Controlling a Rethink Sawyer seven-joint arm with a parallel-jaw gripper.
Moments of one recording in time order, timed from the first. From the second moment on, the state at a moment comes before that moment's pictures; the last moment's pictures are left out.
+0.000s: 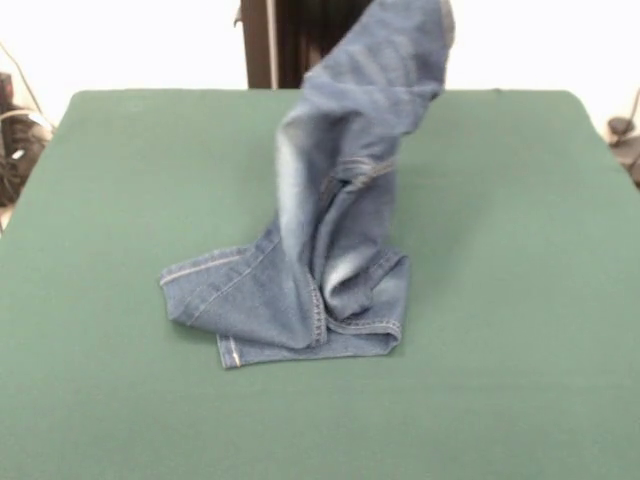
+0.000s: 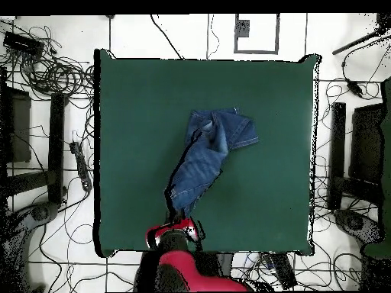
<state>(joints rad) -0.51 -1.39 0.50 2.63 0.08 -0.02 1.25</state>
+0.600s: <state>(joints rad) -0.51 -1.39 0.50 2.69 -0.02 -0.10 1.40</state>
